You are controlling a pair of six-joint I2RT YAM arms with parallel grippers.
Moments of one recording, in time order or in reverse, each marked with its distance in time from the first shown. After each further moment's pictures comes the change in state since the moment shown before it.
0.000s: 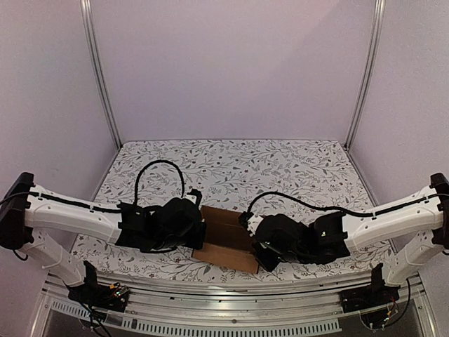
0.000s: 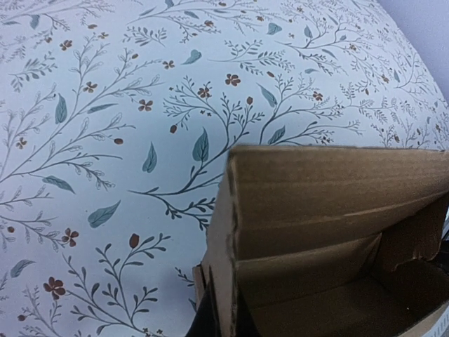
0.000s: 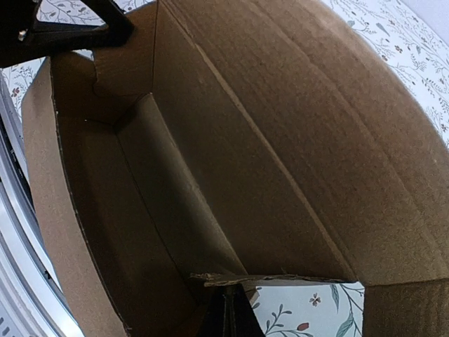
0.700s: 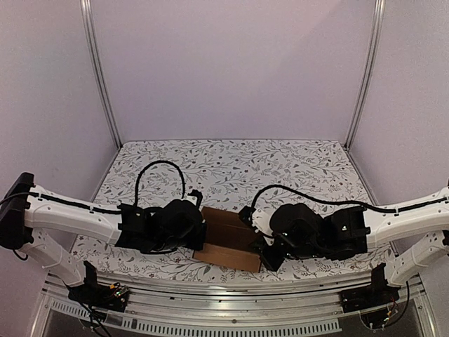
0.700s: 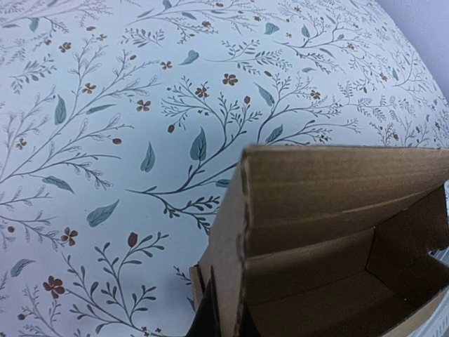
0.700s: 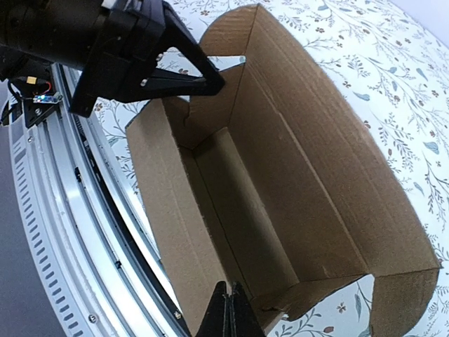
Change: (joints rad) left arm -0.014 0.000 0.000 -0.001 -0.018 -0.001; right arm 0.015 -0.137 0.001 0.022 -0.135 -0.056
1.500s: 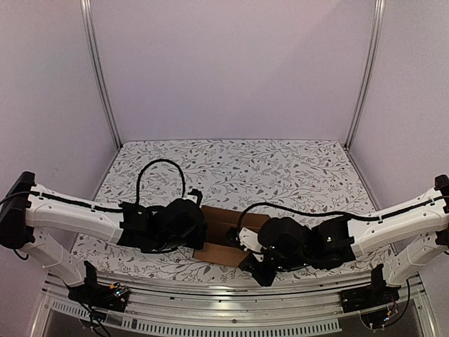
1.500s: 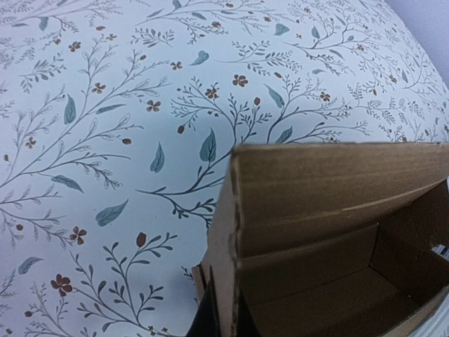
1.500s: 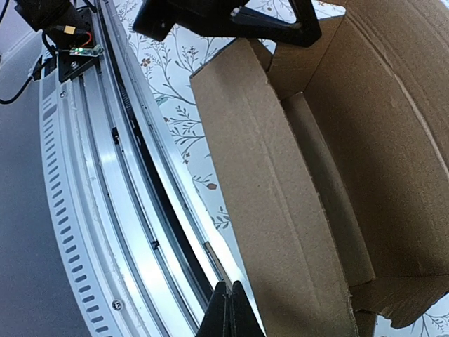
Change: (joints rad) left arm -0.001 0.013 0.027 -0.044 -0.024 -0.011; right arm 0.038 0.100 -0.020 0.079 -0.180 -0.014
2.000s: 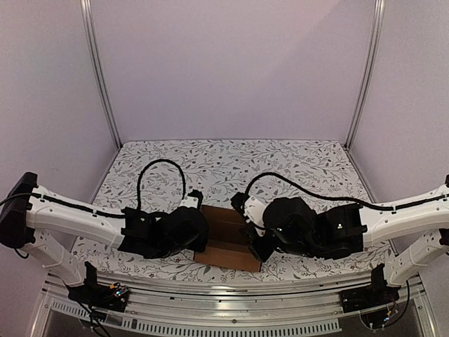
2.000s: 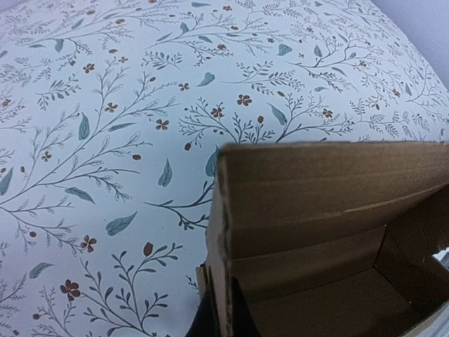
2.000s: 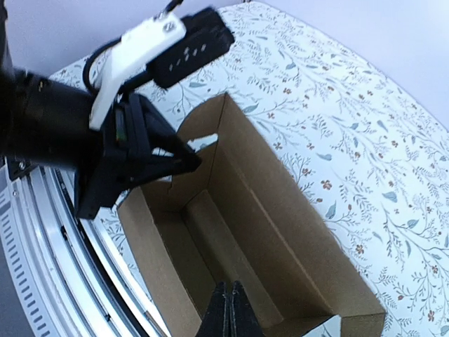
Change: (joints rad) left arm -0.058 0.010 0.000 0.017 -0.130 -0.009; right arm -0.012 -0.047 0.093 0.000 0.326 -0.040
